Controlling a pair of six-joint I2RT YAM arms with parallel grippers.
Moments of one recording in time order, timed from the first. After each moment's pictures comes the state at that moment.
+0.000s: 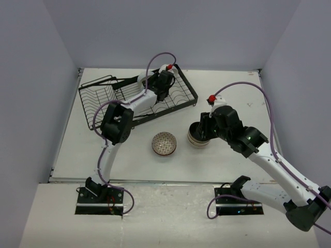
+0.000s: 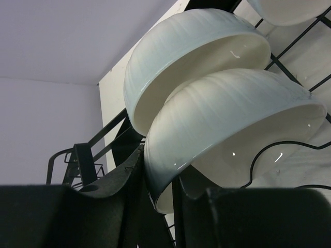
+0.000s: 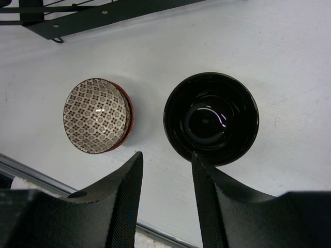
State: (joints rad) left arm -0.55 2.34 1.91 -0.20 -0.84 0.53; right arm 0.67 0.97 1.01 -0.69 0.15 0.40
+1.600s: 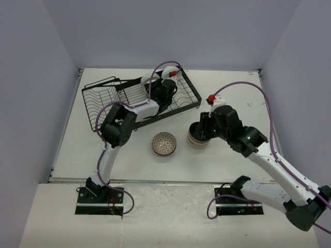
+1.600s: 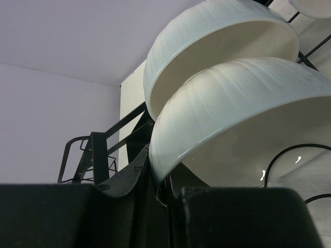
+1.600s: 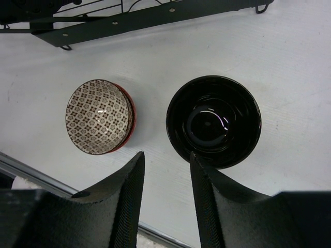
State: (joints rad) left arm -0.61 2.29 1.67 0.19 -0.97 0.68; right arm 0.67 0.98 1.01 -0.68 0.13 0.39
